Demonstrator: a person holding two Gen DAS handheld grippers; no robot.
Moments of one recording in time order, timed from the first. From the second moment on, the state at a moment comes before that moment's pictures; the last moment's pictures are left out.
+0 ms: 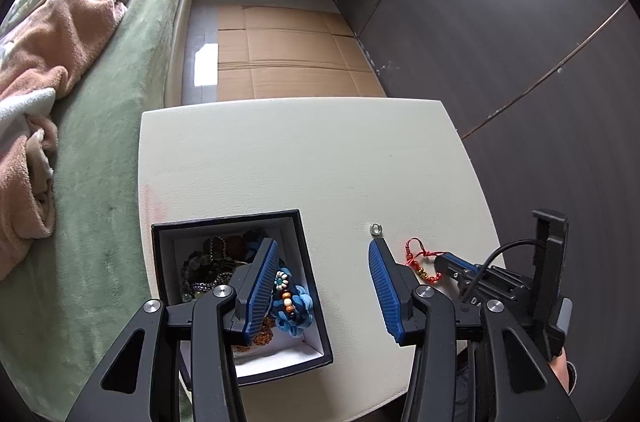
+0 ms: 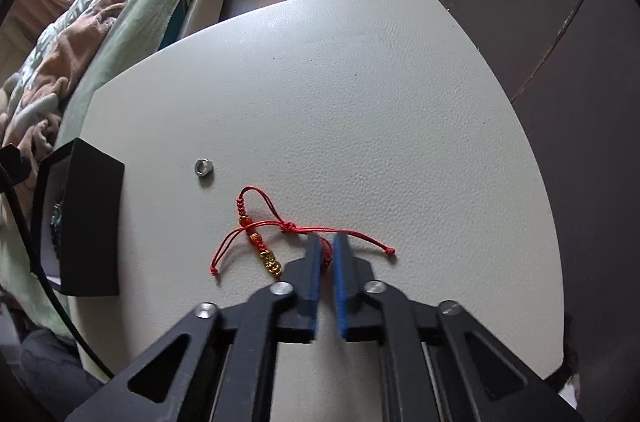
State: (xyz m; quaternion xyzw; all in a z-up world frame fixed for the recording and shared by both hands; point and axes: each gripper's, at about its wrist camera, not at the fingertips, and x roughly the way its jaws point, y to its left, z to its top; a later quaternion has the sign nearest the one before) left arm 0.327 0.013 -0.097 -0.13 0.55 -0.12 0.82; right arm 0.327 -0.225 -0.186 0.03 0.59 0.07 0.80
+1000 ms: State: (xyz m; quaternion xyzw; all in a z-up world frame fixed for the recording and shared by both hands) left arm 0.367 -0.104 -0.168 -0.01 0.60 -0.10 0.79; right arm 0.318 -0.326 -0.142 0.27 0.50 0.09 0.82
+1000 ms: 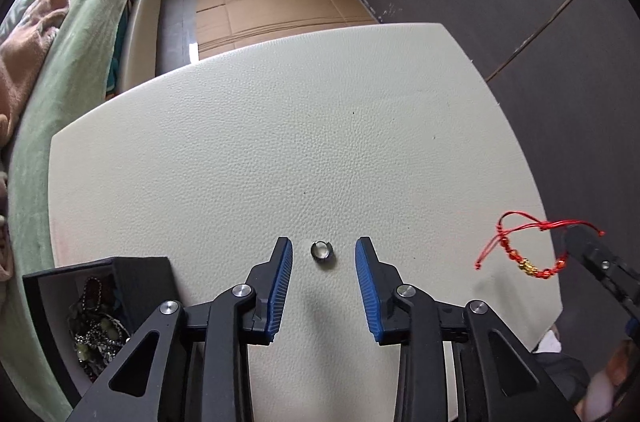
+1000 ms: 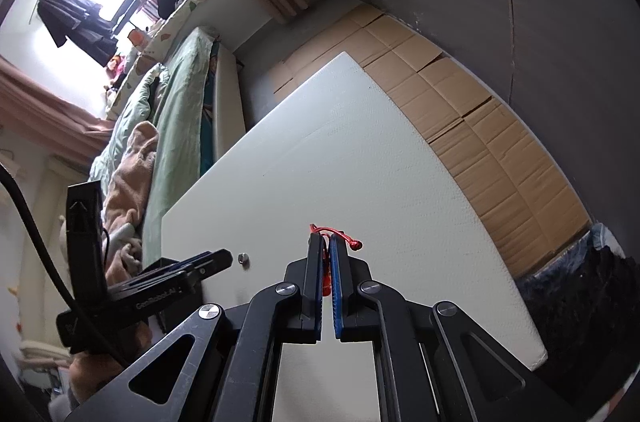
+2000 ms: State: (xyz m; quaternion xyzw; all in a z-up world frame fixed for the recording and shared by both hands) left arm 0.336 -0.031 -0.096 -0.03 0.55 -0.09 0.83; right arm 0.318 -0.256 -0.109 0.28 0.47 0.16 0.82
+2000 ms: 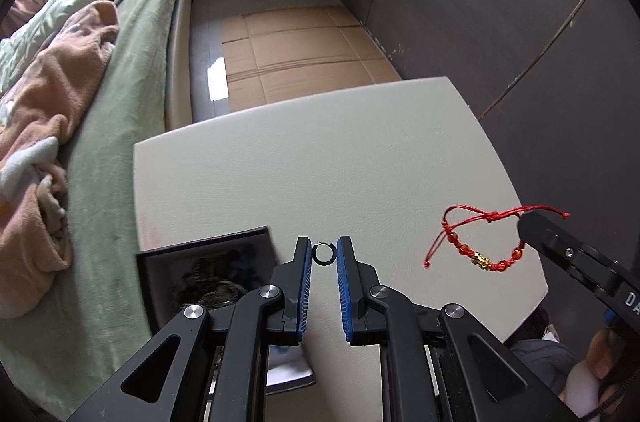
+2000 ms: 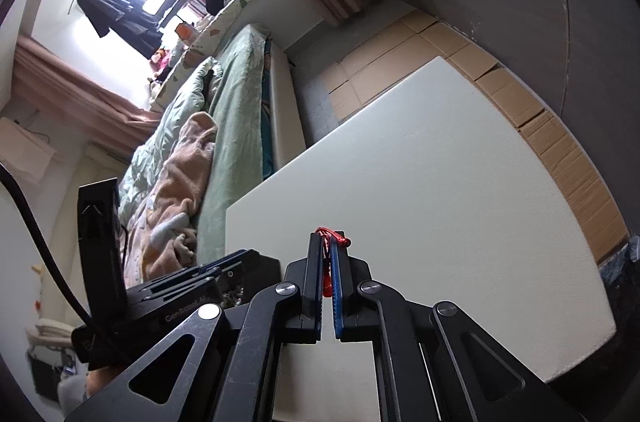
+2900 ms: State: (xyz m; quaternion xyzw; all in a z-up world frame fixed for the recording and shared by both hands) left arm 0.273 0.059 -0.073 -0.13 0.54 -0.12 0.82; right arm 0.300 -0.150 -0.086 0.25 0.46 0.24 0.82
